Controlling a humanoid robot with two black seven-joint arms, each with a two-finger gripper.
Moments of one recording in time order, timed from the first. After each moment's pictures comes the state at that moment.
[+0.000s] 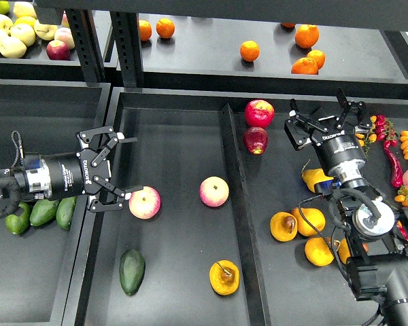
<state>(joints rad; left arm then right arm) -0.75 0.62 -0.34 -1.25 0.01 -0.48 0.49 0.31 0.01 1.47 1.11 0.05 0.24 -0.09</state>
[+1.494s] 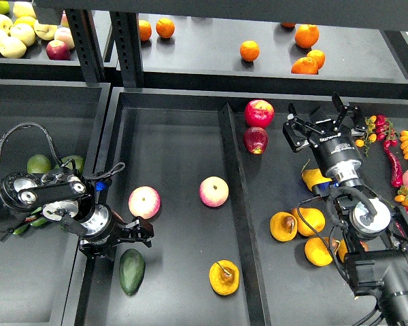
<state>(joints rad) -0.94 0.26 0.14 -0.85 0.47 -0.49 0.49 0.35 0.02 1.47 1.03 0.07 0.26 -0.10</state>
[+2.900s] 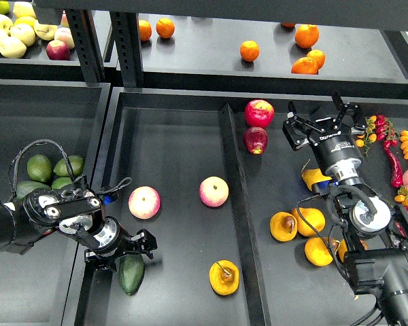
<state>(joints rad) -0.88 0.12 0.16 -0.69 0.47 -0.49 0.49 0.35 0.01 1.47 1.03 0.08 0.25 -0.10</state>
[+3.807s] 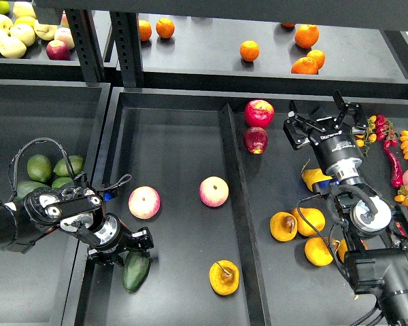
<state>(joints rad) -0.86 0.12 0.08 -0.65 0.57 -0.49 0.49 0.35 0.01 1.47 1.04 0.08 0.26 -0.10</state>
